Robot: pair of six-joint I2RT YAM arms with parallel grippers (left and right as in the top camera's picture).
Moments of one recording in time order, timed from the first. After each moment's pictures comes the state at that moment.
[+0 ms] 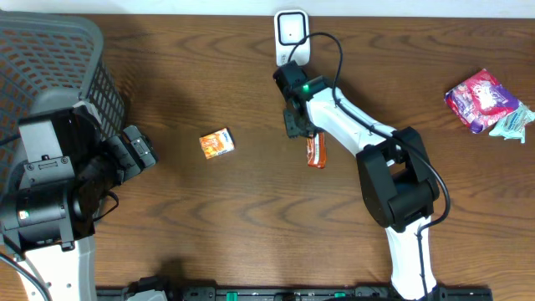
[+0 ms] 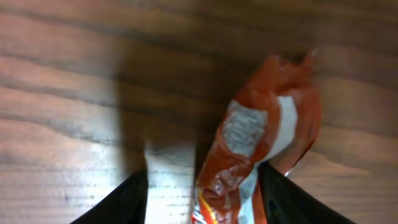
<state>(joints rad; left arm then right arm) 0.19 1.05 1.33 -1.23 0.12 -0.34 0.51 2.22 1.66 -0.84 0.20 0.36</state>
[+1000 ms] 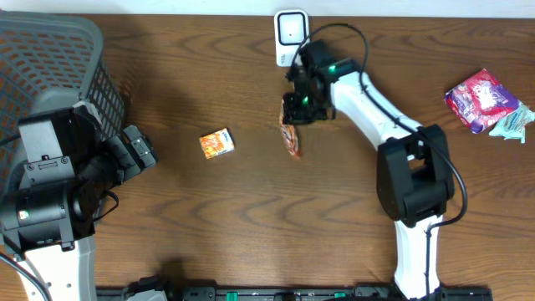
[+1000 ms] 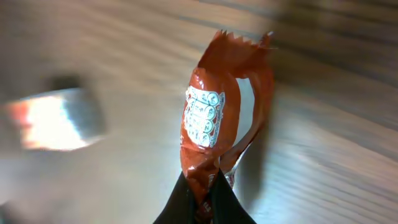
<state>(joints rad) 0.19 1.05 1.33 -1.23 0.12 -0.34 0.39 2.21 1.76 -0.87 -0.48 0.25</state>
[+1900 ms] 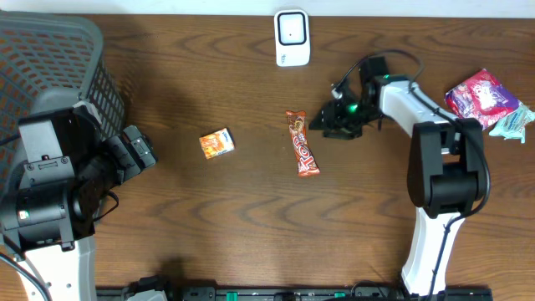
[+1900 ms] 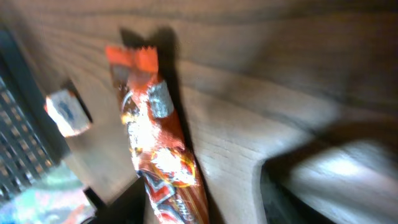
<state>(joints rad) 0.19 1.05 1.33 -1.23 0.12 -0.34 0.12 2.20 1.55 -0.83 -0.72 0.24</state>
